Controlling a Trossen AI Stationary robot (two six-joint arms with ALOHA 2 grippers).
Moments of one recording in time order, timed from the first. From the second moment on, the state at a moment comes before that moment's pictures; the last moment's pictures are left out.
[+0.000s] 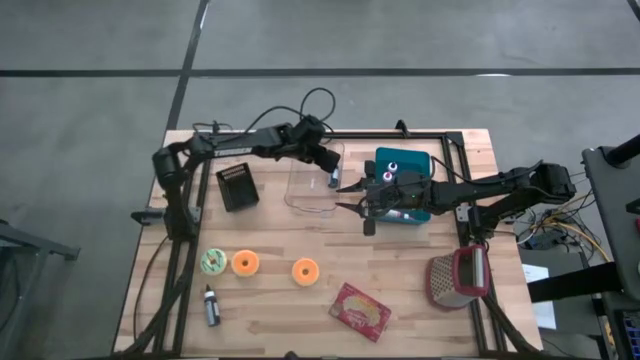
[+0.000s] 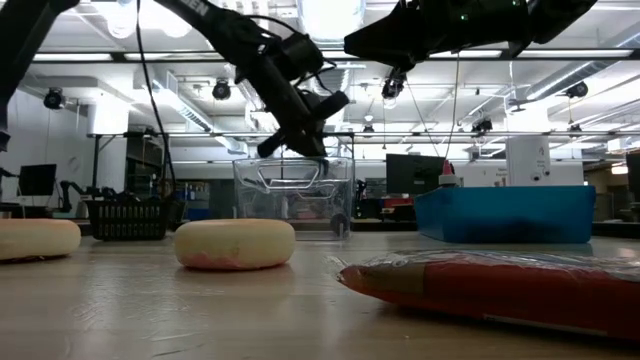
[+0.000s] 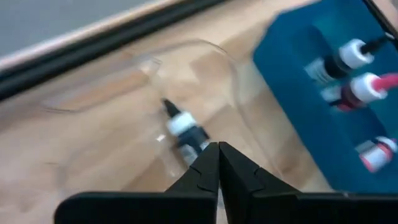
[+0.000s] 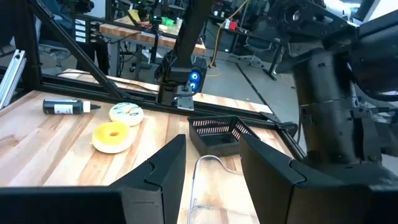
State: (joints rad) left arm 0.44 1.88 1.42 -0.41 -0.02 -0.53; right arm -0.03 1.34 0.70 0.53 0.03 -0.18
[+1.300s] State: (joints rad) left arm 0.44 2.03 1.45 -0.44 0.08 -0.64; right arm -0.03 1.34 0.70 0.53 0.03 -0.18
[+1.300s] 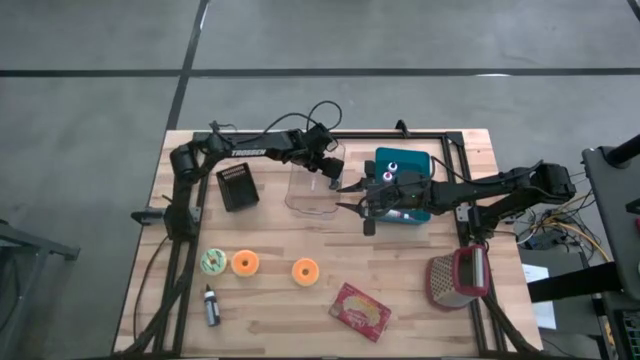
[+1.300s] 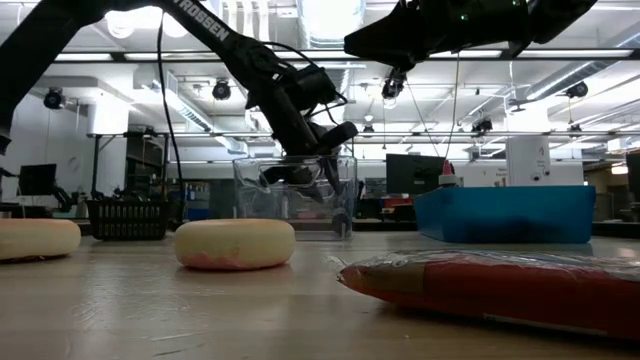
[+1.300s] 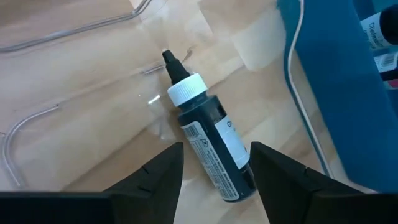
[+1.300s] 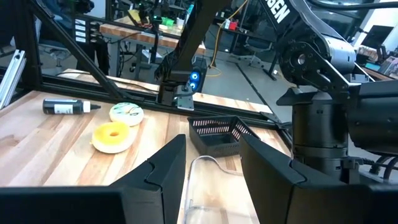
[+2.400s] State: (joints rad) left arm 0.42 2.12 1.60 -0.66 0.03 -0.55; right arm -0.03 1.34 0.70 0.53 0.03 -0.18
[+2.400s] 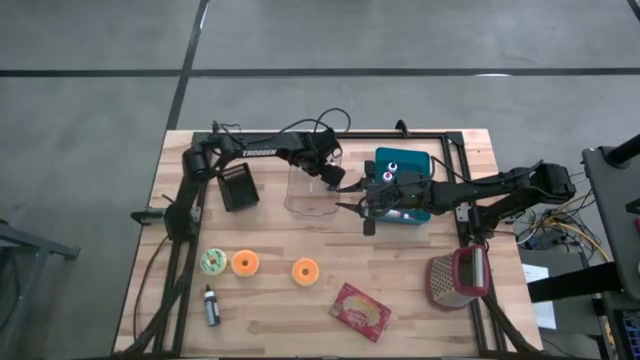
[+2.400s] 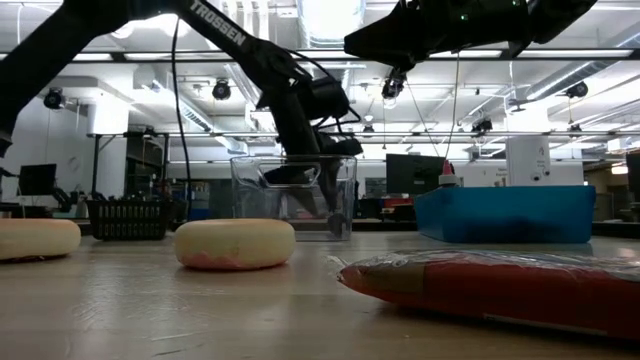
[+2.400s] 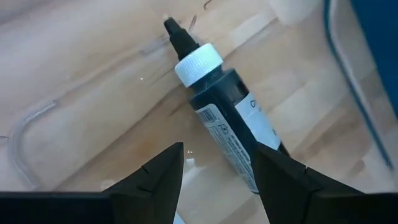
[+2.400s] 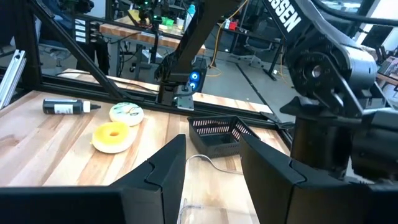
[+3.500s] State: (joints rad) left arm 0.42 2.16 1.60 -0.57 0.12 -0.60; right arm -0.03 1.34 0.70 0.53 0.03 -0.18
